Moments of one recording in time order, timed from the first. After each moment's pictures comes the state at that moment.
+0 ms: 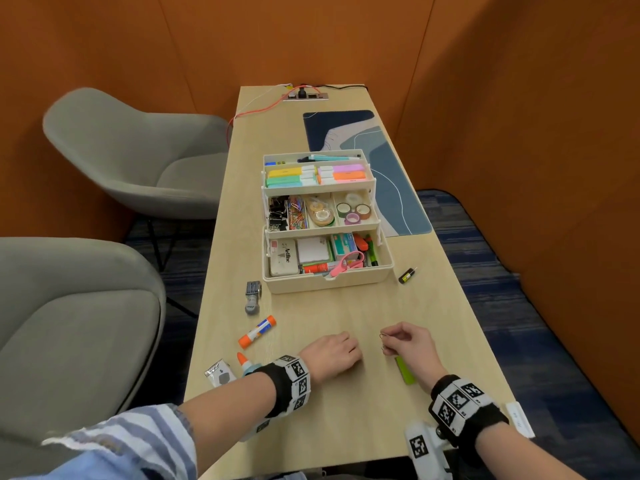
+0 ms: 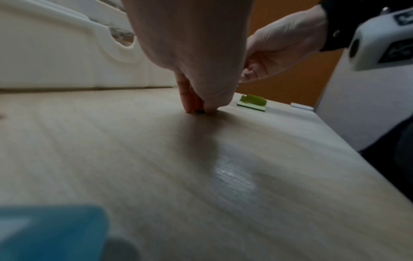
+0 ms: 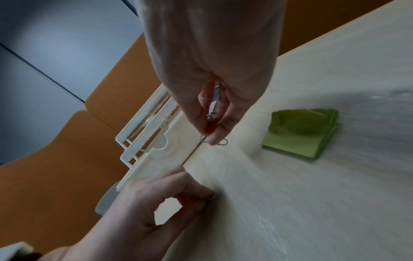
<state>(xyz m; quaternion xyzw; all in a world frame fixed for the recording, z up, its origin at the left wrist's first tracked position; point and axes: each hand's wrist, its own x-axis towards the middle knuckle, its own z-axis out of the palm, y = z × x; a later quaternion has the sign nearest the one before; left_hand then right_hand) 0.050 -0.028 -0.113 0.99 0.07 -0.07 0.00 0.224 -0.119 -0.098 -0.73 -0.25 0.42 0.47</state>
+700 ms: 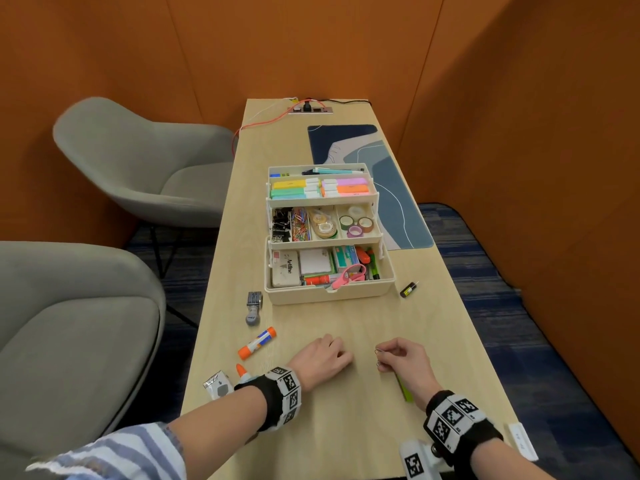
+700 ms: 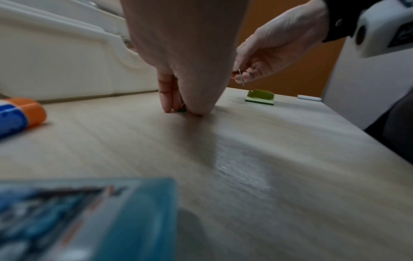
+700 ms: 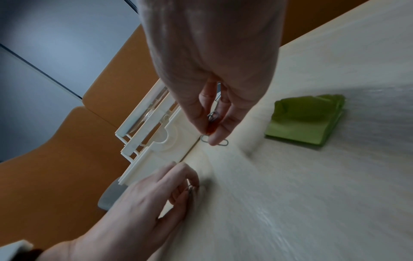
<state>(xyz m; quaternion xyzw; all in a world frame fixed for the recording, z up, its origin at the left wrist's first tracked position) 0.039 -0.018 -0.116 0.98 0.15 -0.09 -0.02 0.216 -0.114 -0.101 -0.72 -0.24 0.45 0.48</state>
